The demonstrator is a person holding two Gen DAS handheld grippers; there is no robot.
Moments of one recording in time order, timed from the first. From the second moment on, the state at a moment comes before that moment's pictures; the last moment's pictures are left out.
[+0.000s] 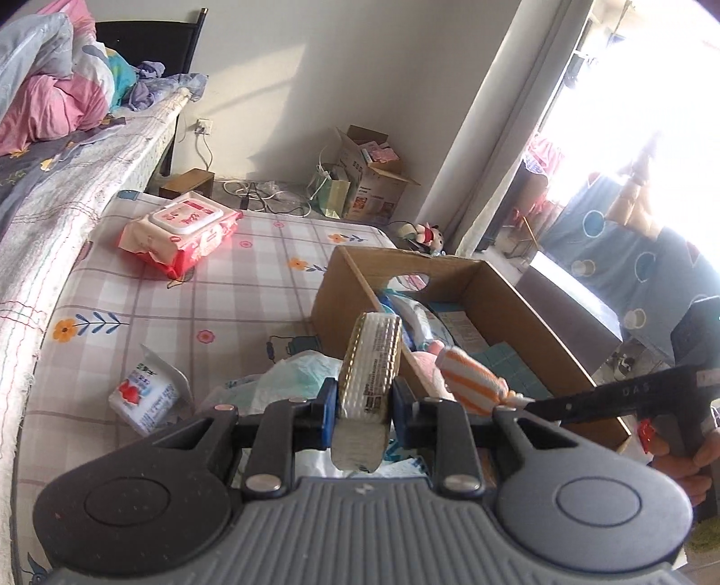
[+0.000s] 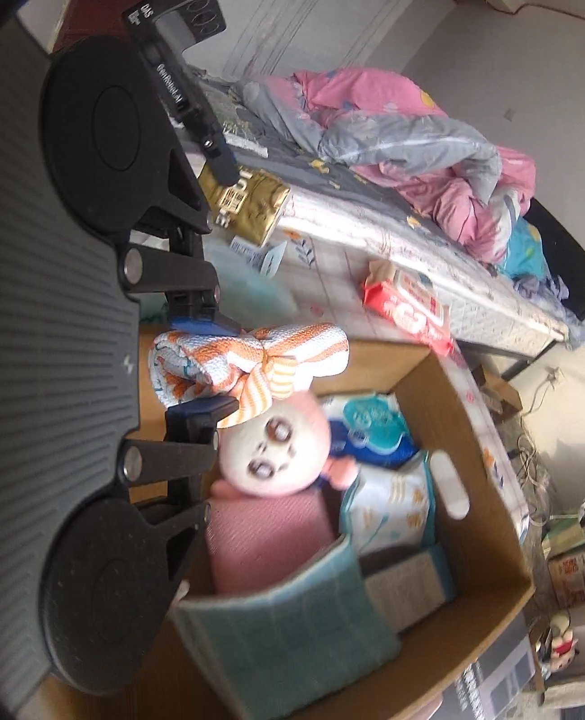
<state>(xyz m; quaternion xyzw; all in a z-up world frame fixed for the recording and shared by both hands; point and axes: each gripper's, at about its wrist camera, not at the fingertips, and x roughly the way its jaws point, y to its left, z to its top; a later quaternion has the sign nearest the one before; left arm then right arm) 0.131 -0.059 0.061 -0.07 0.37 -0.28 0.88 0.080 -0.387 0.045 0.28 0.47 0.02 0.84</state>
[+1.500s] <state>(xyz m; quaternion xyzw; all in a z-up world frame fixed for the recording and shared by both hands) 0.124 -0.132 0.051 -0.02 0.39 -0.33 0.86 0.117 -0.414 -0.015 0.32 0.57 0.05 0.76</state>
